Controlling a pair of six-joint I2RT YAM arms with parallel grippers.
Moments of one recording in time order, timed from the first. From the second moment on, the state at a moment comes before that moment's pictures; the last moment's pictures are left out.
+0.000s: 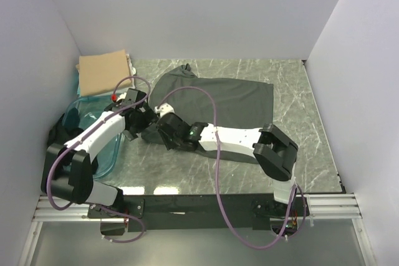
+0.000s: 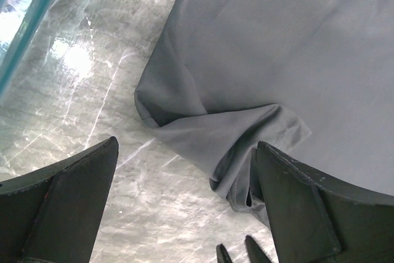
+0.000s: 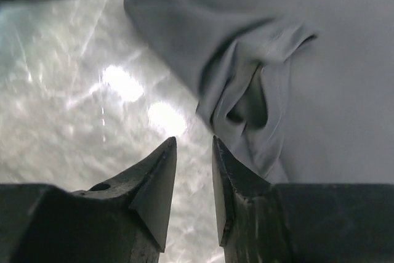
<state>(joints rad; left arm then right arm) -0.29 1.41 0.95 -0.64 -0.19 -0.96 1.10 1.89 1.34 -0.27 0.23 0.41</state>
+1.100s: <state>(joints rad) -0.29 1.38 0.92 -0.64 -0.18 -0.95 1.11 1.87 1.13 -0.19 0.15 0.35</state>
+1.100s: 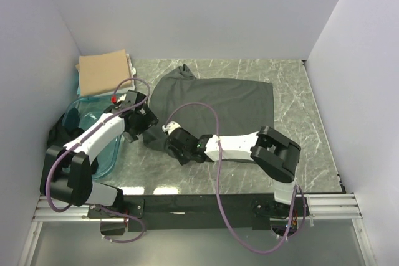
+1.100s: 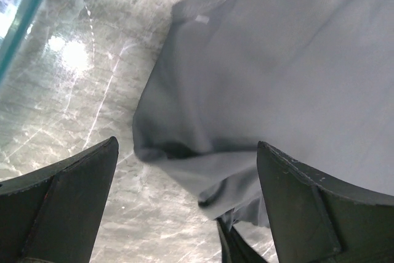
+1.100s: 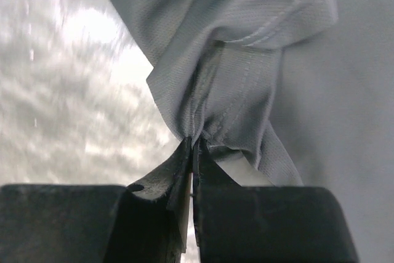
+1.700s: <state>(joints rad) -0.30 1.64 1.07 -0.48 -0.06 -0.90 1.16 1.81 1.02 -0.14 0.23 0.36</state>
